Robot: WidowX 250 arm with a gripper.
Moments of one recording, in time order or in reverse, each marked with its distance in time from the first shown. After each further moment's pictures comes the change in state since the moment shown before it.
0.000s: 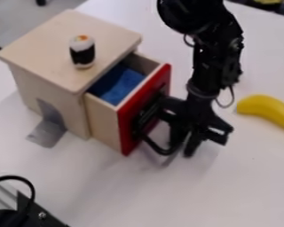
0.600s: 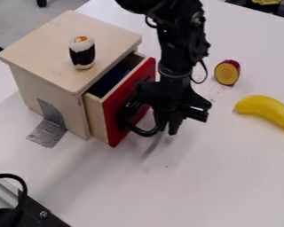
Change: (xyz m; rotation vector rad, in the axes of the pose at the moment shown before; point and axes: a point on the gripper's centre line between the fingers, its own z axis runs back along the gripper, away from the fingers) arm 0.000 0.043 0.015 -0.058 -0.045 0.088
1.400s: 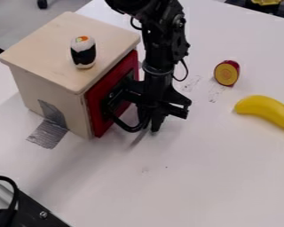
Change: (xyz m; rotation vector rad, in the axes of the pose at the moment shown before) arm 0.016 0.039 -0.030 0.059 0.057 0.061
